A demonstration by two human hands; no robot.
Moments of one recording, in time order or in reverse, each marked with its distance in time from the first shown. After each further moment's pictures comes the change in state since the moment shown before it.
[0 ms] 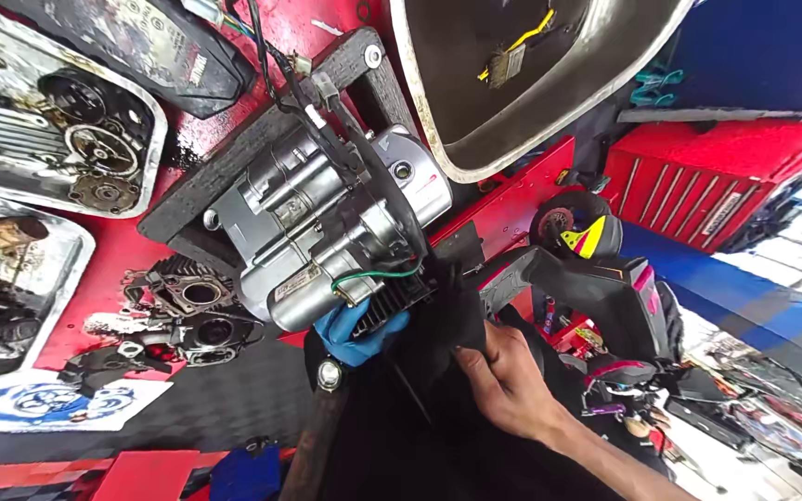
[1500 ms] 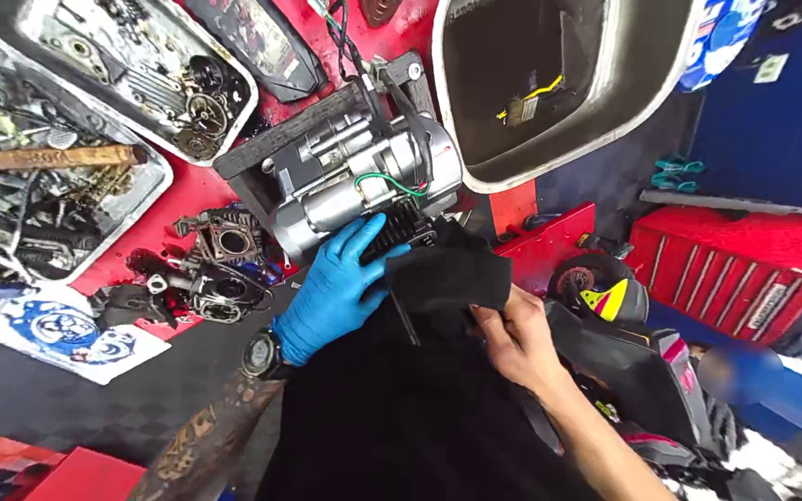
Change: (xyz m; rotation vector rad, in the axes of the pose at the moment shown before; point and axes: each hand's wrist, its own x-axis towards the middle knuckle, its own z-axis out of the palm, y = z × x) left_hand 0.015 0.041 -0.054 0.446 -0.675 0.056; right_hand -0.027 0.039 -0.012 -0.047 0.081 -0.412
